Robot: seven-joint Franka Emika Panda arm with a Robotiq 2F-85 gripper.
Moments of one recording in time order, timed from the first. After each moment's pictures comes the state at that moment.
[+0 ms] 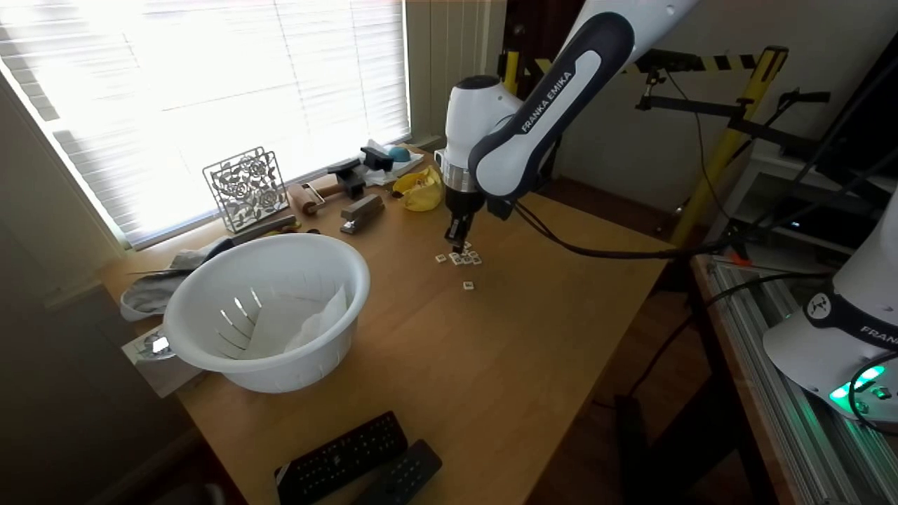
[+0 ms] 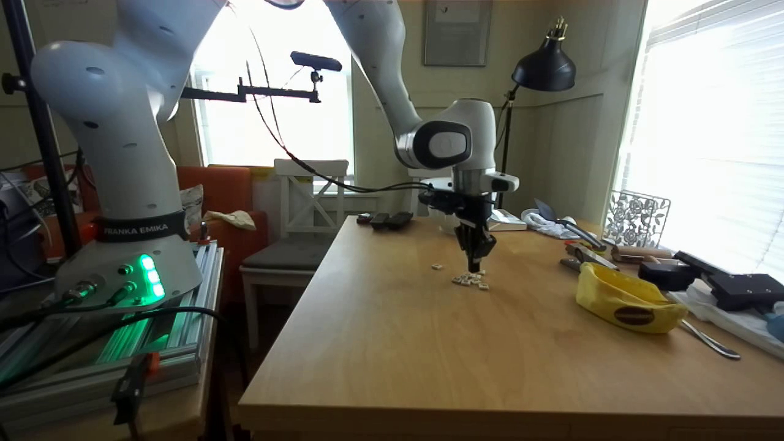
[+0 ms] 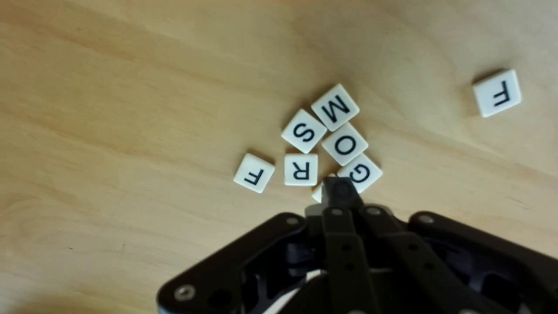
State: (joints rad) arm -0.15 0.61 -0.08 -2.00 -0.03 2.70 -0.07
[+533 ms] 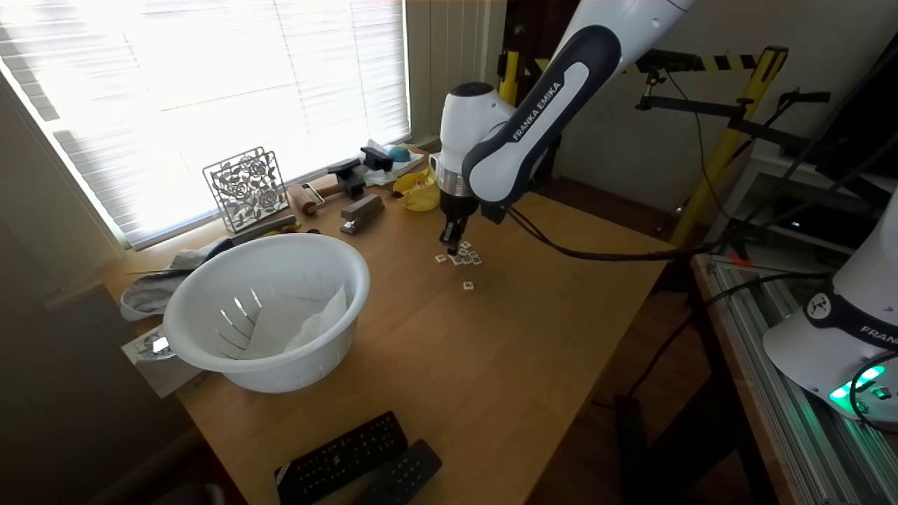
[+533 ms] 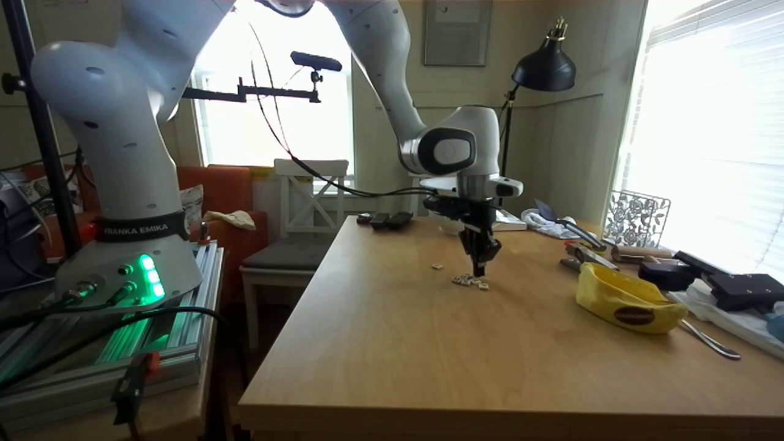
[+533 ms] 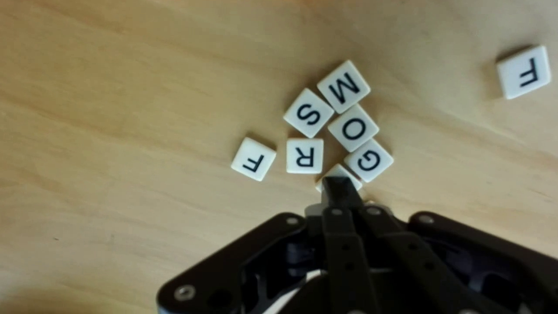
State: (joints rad) arm -0.15 0.66 -0.08 -1.95 -0.03 2.71 -0.08
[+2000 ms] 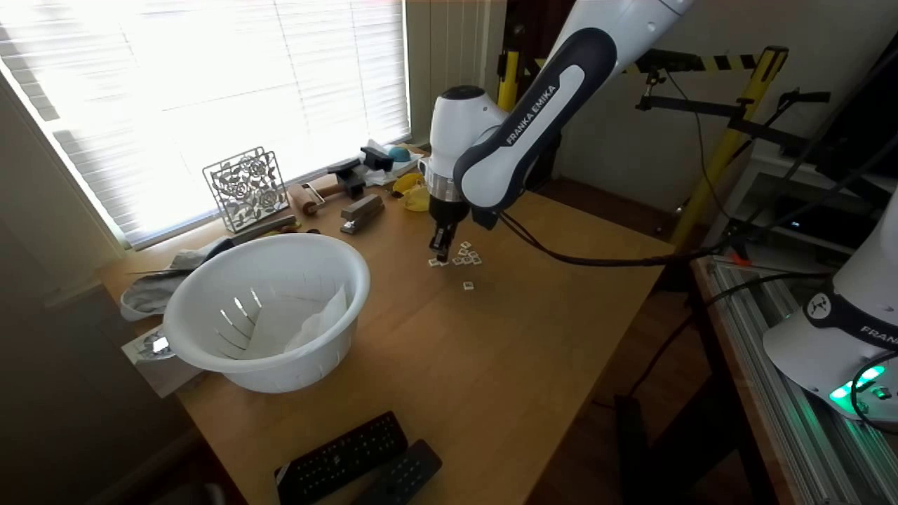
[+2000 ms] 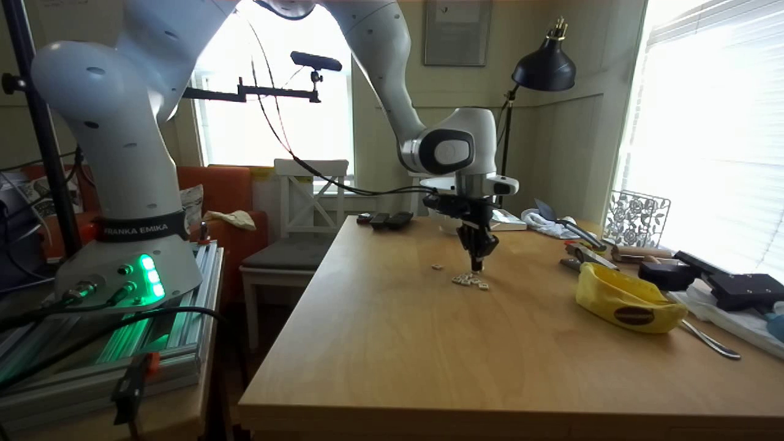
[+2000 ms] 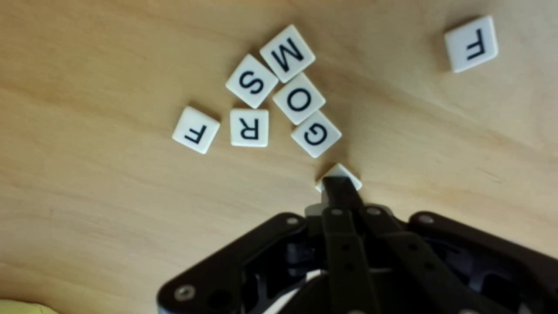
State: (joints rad) arm -0.14 0.67 -0.04 -1.92 -0.03 2.71 -0.08
